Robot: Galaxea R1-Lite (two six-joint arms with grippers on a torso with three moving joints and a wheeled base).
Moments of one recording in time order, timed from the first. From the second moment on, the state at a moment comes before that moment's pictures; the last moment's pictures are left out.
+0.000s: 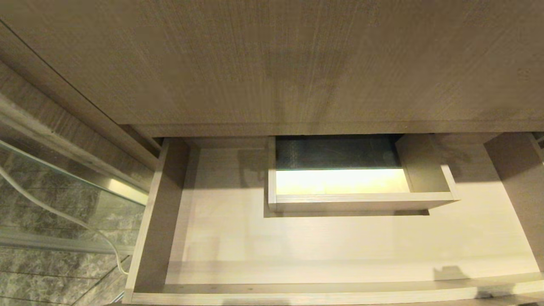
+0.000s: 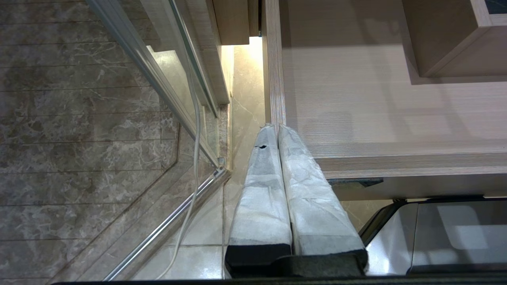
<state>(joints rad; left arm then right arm) 0.00 0.00 0.00 0.00 0.00 0.00 -0.23 1.01 -0.65 0.69 -0.23 -0.24</state>
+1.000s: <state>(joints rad) 0.00 0.00 0.00 0.00 0.00 0.00 -0.22 1.33 -0.63 0.55 -0.33 -0.22</state>
